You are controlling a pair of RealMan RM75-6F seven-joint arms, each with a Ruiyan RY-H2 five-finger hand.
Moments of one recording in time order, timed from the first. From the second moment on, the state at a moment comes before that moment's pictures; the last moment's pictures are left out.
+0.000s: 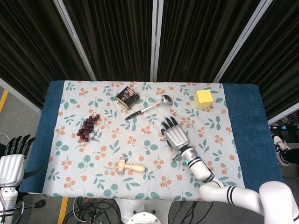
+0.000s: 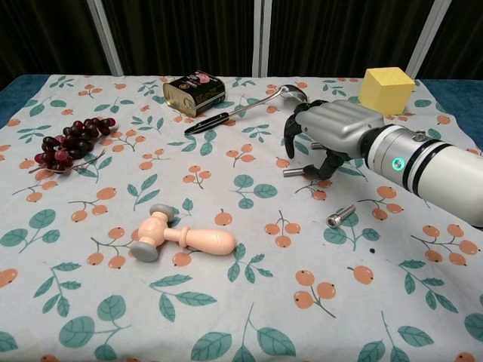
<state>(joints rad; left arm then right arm) -0.05 -1.23 -0.05 -1.55 1.46 1.52 0.09 0.77 -1.76 0.20 -1.27 -1.14 0.88 -0.57</state>
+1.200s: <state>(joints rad) -0.03 -1.25 -0.05 -1.52 1.45 1.53 0.06 0.80 -1.81 0.21 -1.25 -1.10 0.86 -0.43</state>
